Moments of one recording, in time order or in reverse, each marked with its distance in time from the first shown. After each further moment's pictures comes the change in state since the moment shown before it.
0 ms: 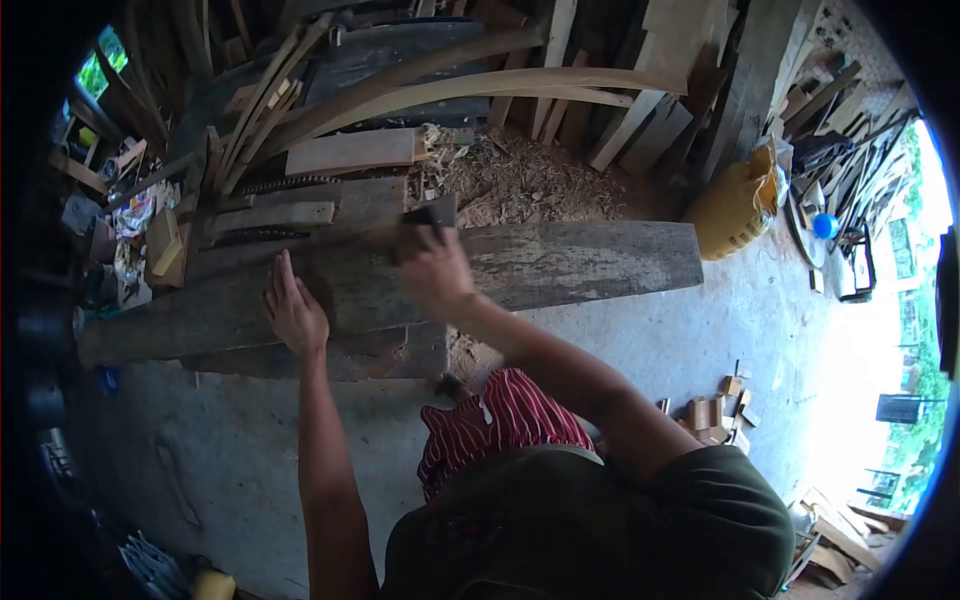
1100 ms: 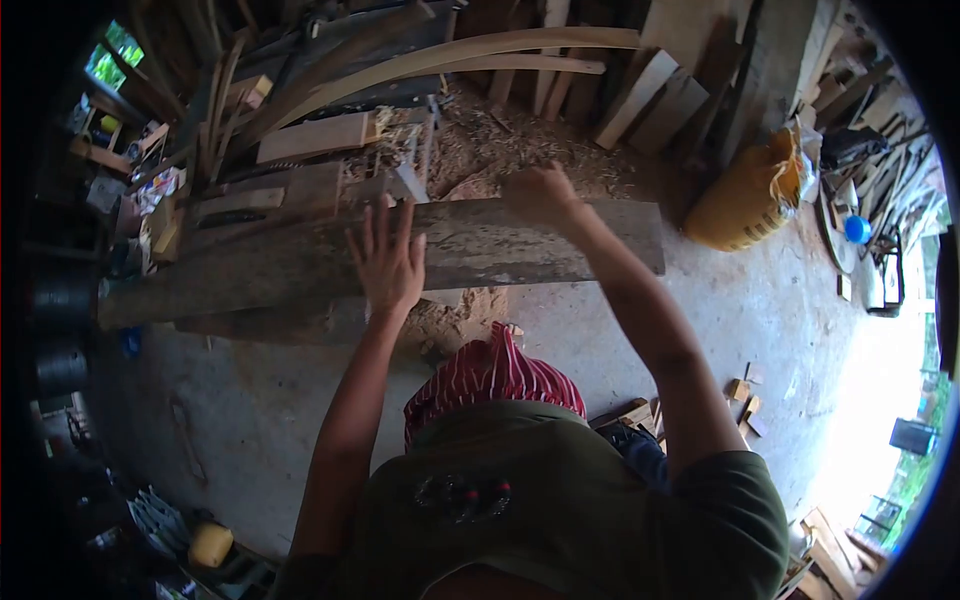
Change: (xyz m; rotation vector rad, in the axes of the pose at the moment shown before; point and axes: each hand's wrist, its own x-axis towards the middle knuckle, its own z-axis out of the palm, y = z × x) left_hand -0.072 0.277 0.004 -0.060 -0.106 0.349; right_hand -0.100 0.296 0.064 0.253 -0.166 0.096
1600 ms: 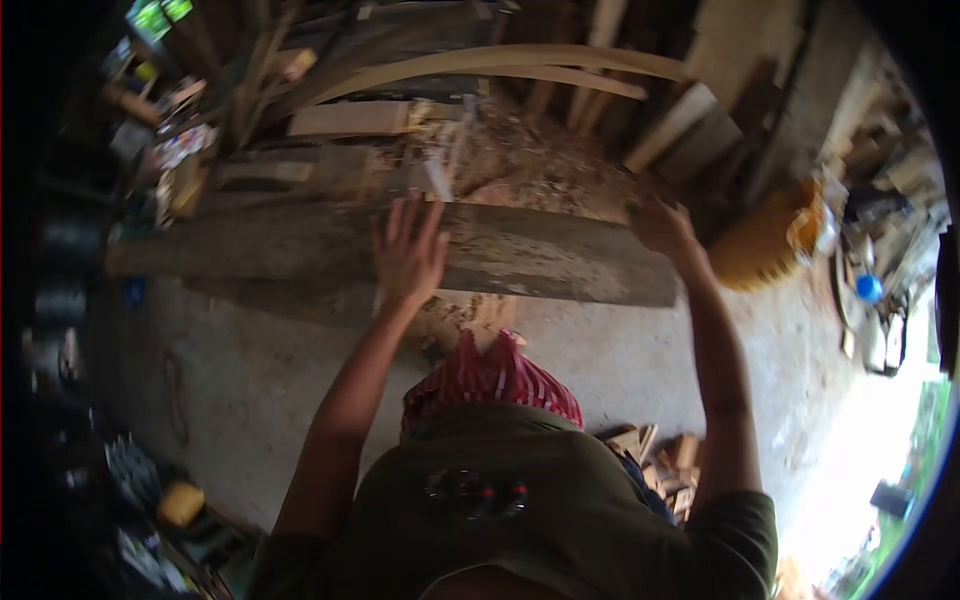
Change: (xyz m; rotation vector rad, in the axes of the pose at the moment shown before) left_hand 0.001 0.002 -0.005 0.015 0.009 0.024; right_hand -0.093 0.087 -0.055 -0.354 -0.295 0.219
